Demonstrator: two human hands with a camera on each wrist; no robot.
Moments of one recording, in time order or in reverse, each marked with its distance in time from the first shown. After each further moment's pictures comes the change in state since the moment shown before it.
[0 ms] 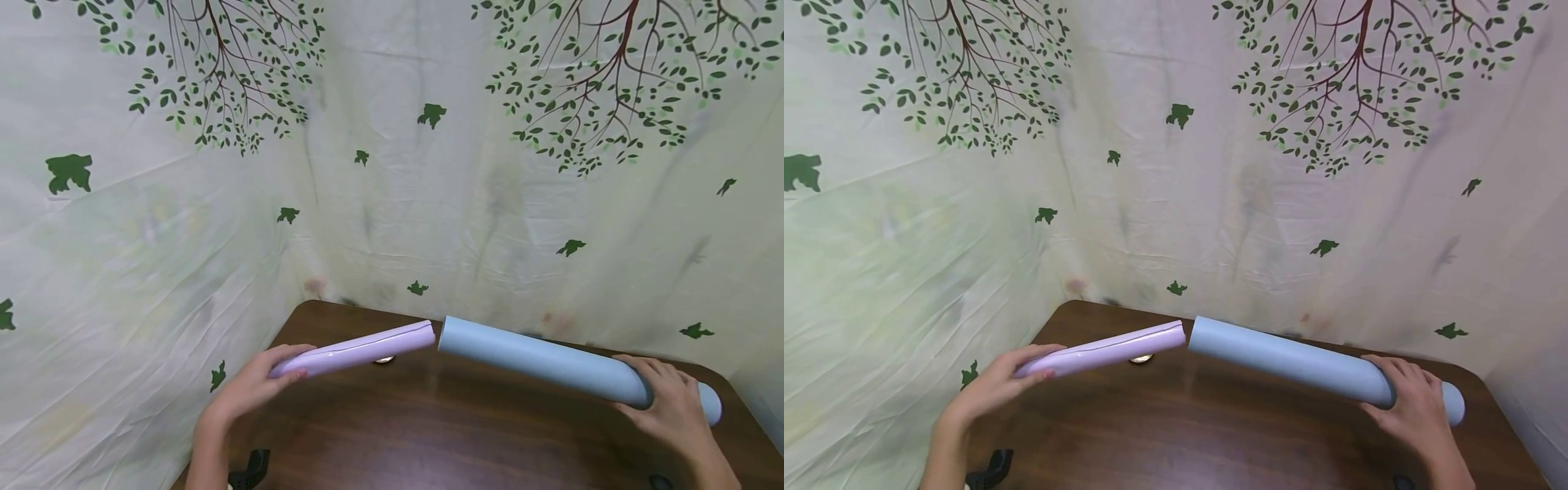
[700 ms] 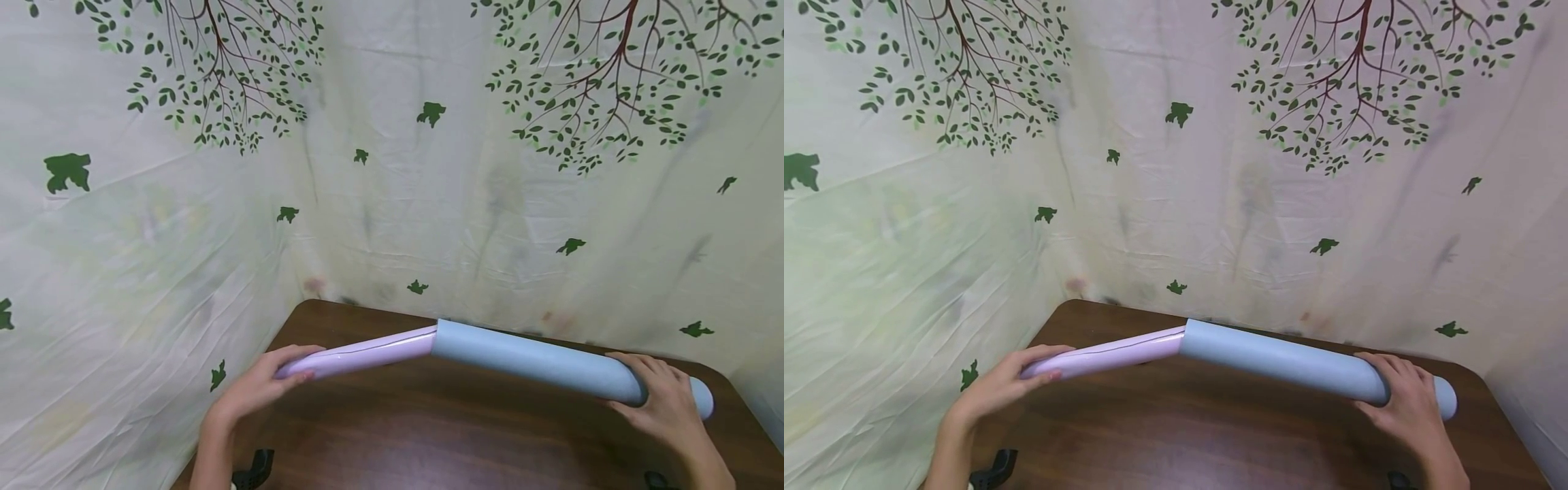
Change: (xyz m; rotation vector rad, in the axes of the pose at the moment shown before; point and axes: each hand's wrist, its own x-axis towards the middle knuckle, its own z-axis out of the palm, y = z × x) left_hand 0.005 0.003 0.006 -0.088 -0.054 0.039; right_hand 0.003 -0.008 0.004 0.013 0.026 -0.037
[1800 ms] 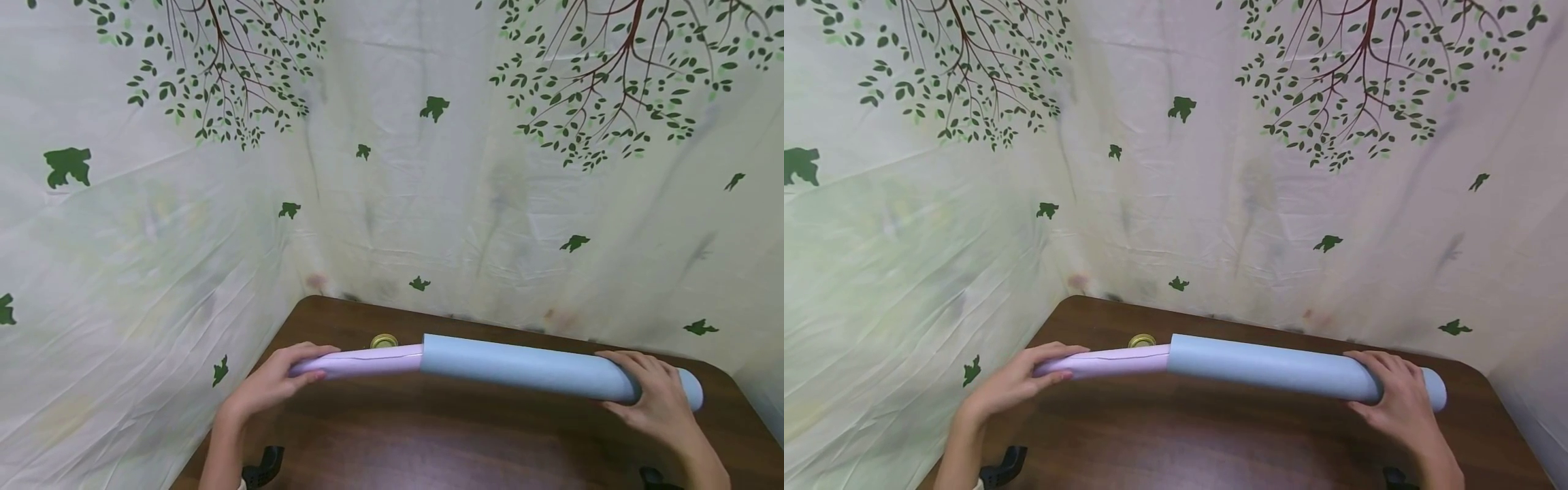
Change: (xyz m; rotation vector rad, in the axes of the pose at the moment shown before) left_hand 0.006 0.011 0.009 -0.025 -0.054 0.132; right_hand 0.007 -0.013 0.003 0.039 -0.030 -0.040
